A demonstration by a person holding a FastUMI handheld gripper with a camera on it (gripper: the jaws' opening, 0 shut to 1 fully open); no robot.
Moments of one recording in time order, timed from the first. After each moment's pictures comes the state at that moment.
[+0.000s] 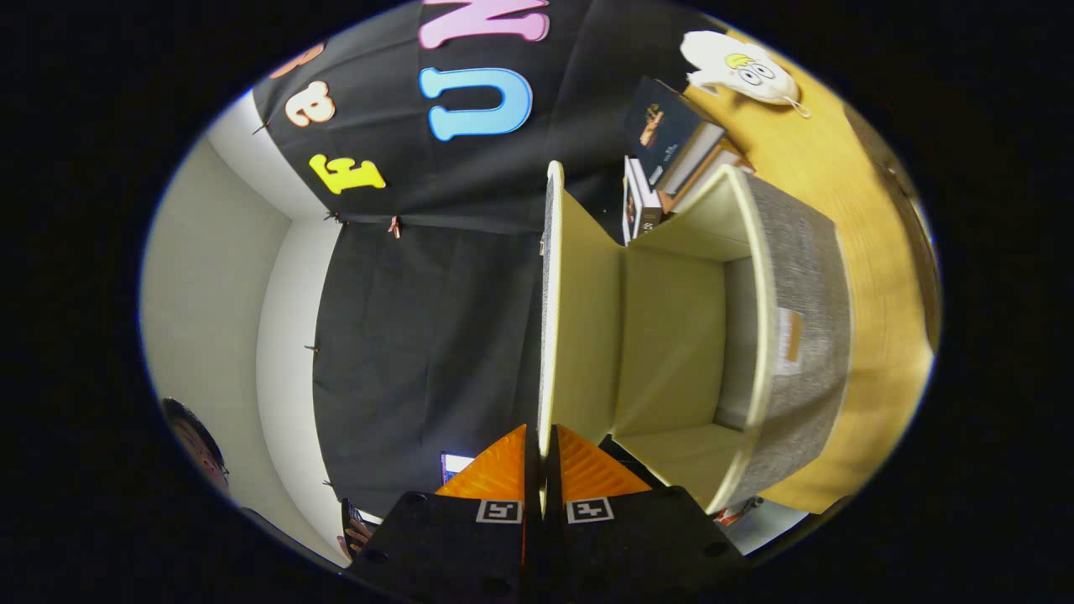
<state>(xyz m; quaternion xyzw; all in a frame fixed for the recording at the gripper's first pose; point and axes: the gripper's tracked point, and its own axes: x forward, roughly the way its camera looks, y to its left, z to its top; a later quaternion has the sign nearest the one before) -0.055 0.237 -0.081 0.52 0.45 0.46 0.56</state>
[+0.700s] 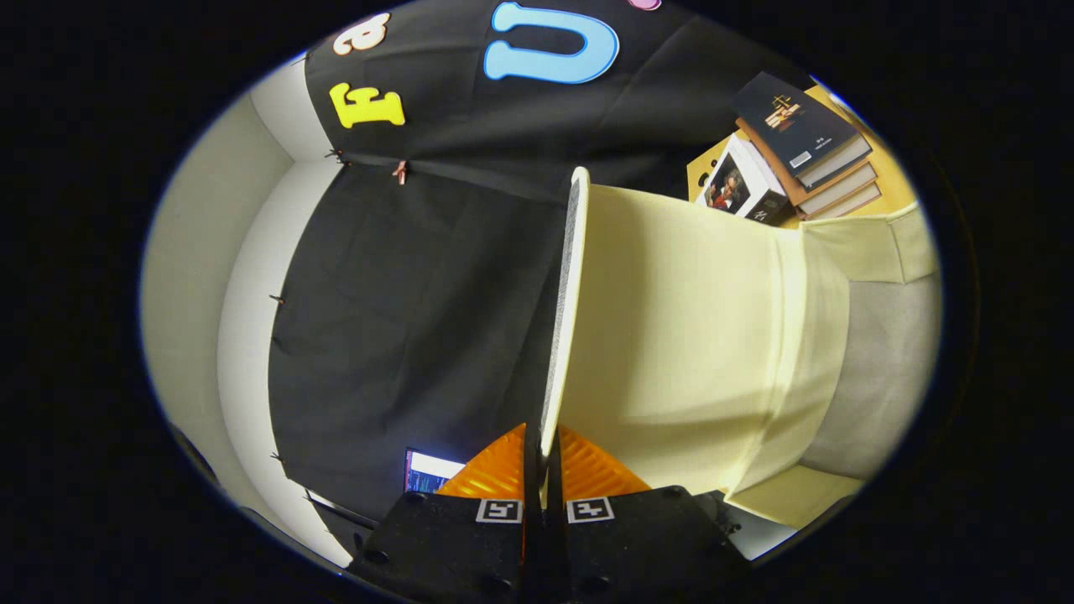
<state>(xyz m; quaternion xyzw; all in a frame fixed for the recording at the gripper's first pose) -0.060 0.421 -0.032 0.45 0.45 0.49 0.60</state>
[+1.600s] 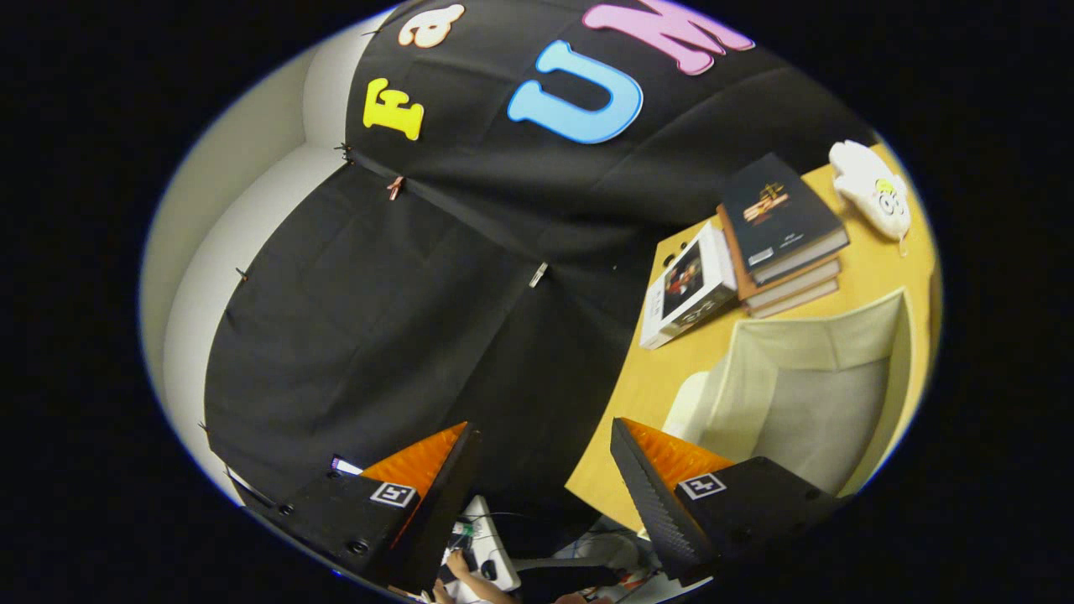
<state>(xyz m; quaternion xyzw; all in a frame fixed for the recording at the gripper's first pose) -0.007 0.334 -0.046 0.38 0.35 0.42 0.75</state>
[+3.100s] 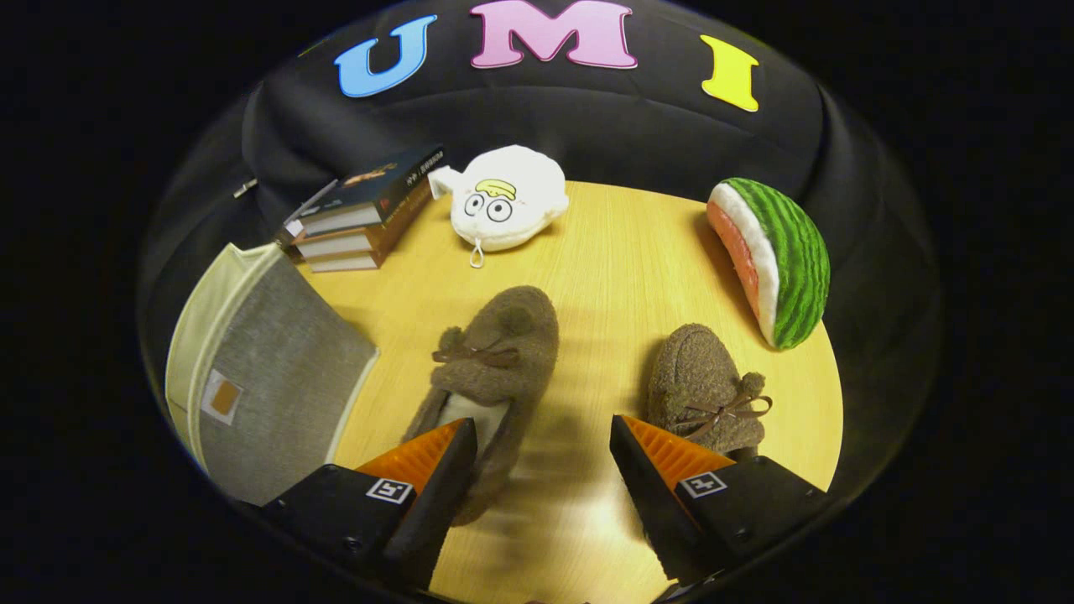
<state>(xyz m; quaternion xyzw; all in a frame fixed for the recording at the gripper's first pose) 0.082 -0.024 -0.338 -0.01 0.46 0.11 0.88</state>
